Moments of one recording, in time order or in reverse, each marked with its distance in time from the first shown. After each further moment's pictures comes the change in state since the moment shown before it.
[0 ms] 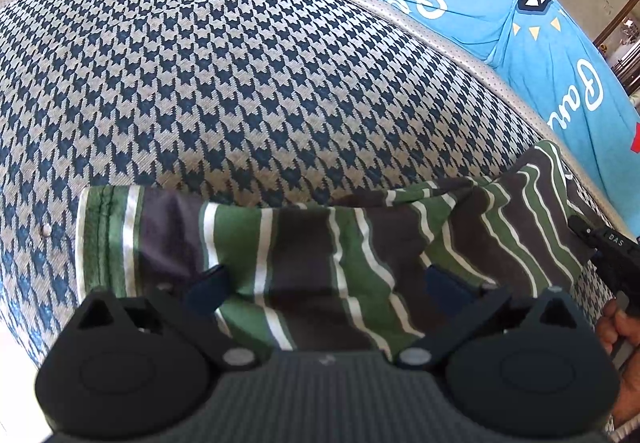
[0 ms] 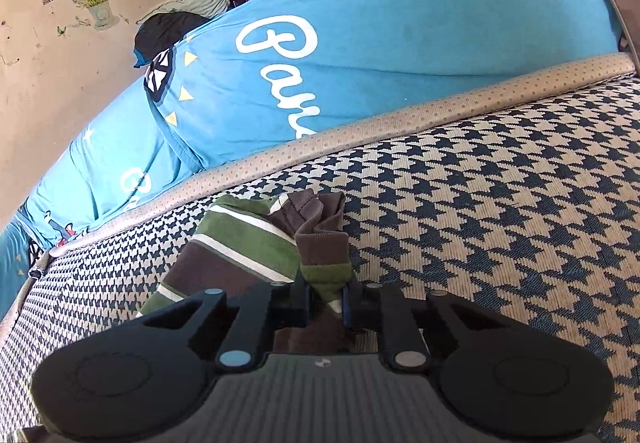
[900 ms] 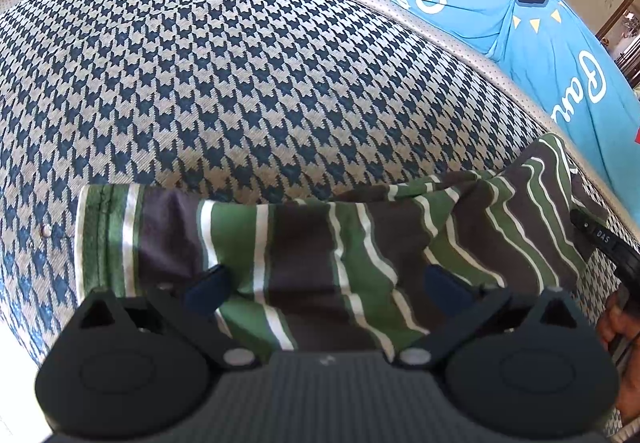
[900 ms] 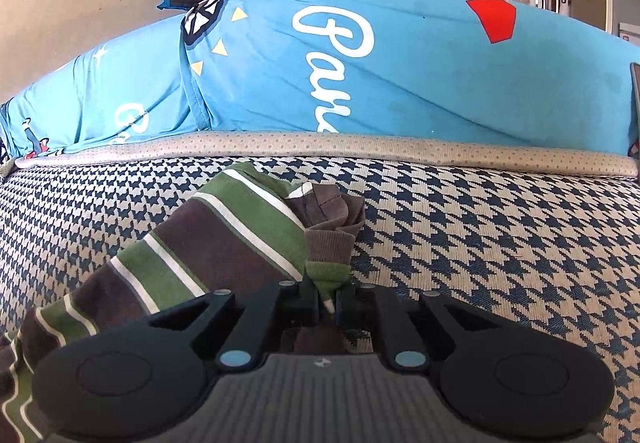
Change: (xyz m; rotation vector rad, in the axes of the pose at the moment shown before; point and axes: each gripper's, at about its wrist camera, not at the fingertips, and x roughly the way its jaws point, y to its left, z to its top) left arm 0.006 -0.002 -0.012 0.006 -0.002 0.015; right arm 0.005 0.041 -0.010 -0.311 -0.016 -0.138
